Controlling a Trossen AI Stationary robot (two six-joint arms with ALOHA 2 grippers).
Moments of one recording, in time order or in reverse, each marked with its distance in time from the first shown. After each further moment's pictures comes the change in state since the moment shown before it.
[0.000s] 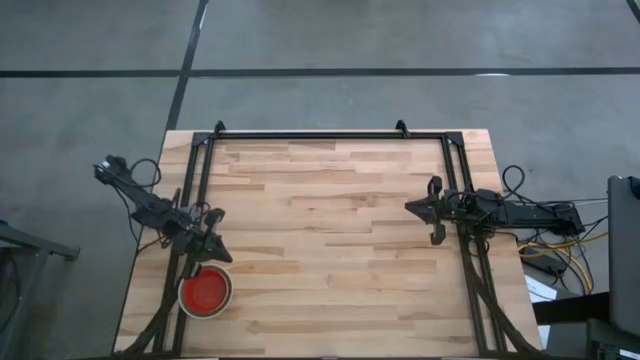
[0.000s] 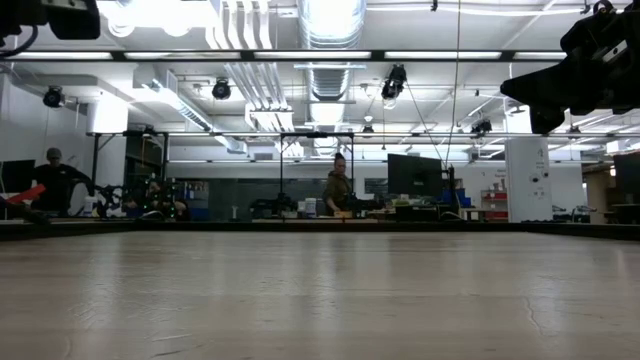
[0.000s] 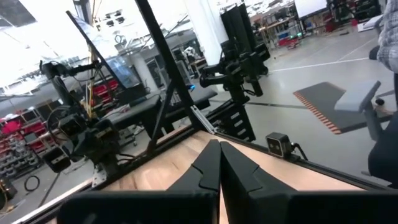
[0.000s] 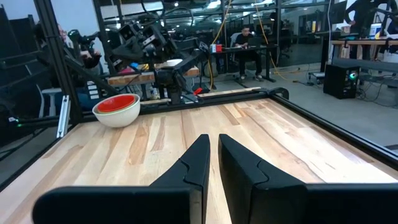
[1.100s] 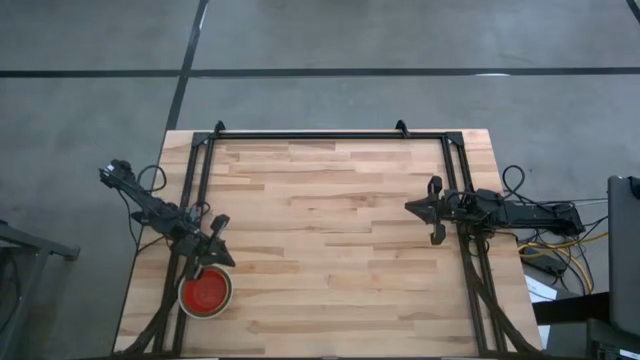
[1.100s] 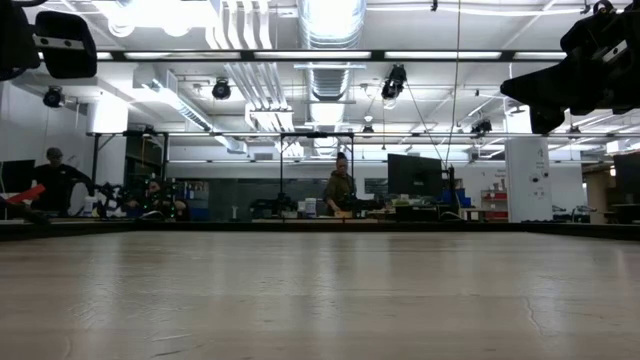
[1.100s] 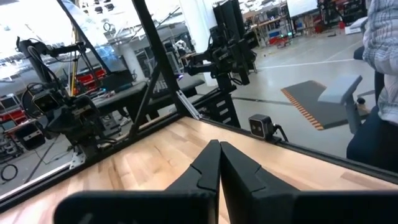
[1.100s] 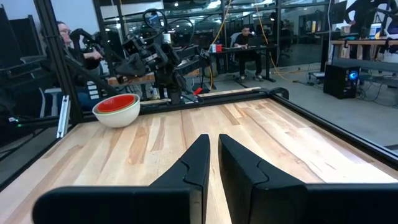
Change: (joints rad) left arm 0.000 -0.112 -0.145 -0.007 0.031 -0.068; right arm 0.000 0.000 0.000 0.000 0.000 0.000
